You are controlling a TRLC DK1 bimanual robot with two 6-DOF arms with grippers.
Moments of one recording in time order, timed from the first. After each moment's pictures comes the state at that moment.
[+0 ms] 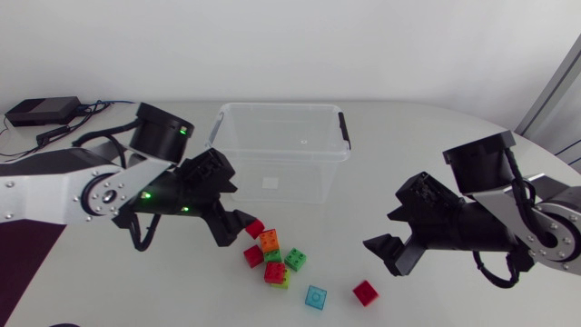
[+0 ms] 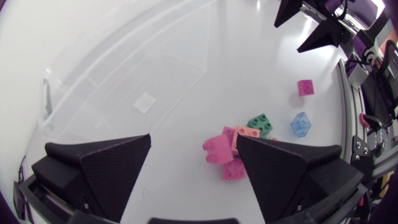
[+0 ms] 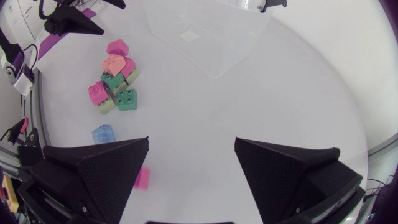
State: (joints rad) left arm -0.48 1.45 0.79 -0.21 0.25 0.48; right arm 0.36 1.14 0.57 -0.37 -0.20 -0.35
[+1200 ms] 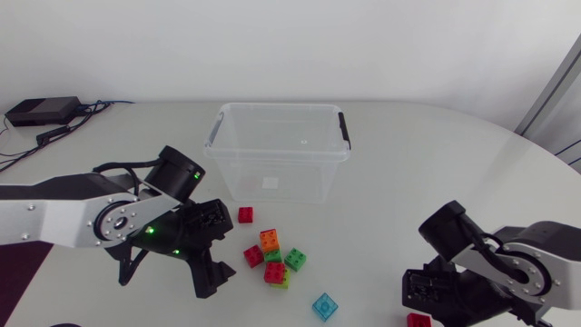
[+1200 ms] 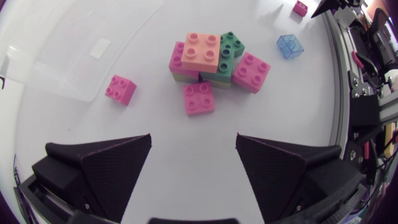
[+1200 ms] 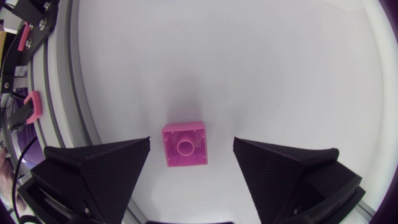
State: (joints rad) left arm -0.52 1.49 0.70 -0.40 0.19 0.61; right arm 0.43 1.19 0.43 -0.77 -0.04 -0.82
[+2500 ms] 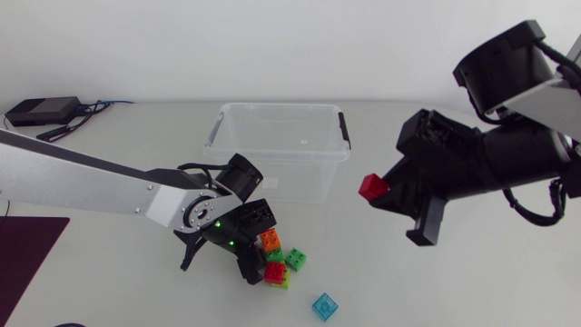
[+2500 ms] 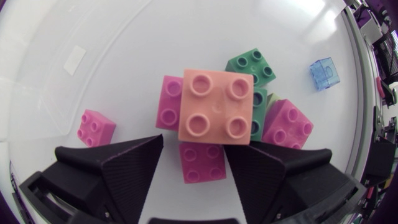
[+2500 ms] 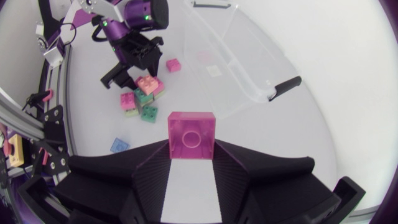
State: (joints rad) left arm -0.64 1.83 0.90 -0.31 0.12 0.47; right arm 0.43 1.18 1.00 -0.78 -0.24 -0.63
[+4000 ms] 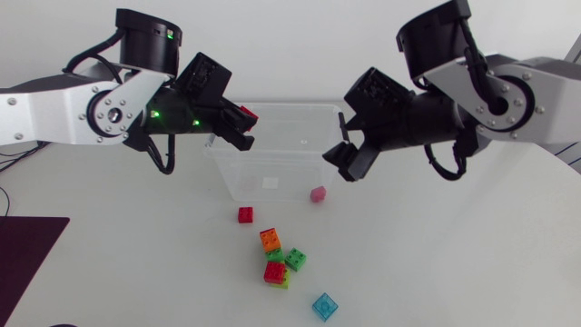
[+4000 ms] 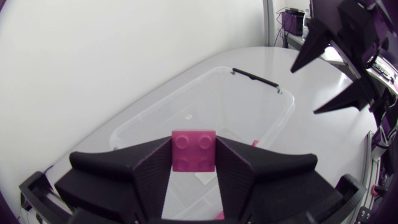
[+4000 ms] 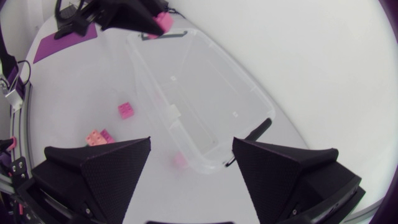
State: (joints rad) left arm -0.42 1.57 1.12 -0.08 0.16 0.33; right arm 0.48 1.43 1.09 -0.38 -0.12 -0.50
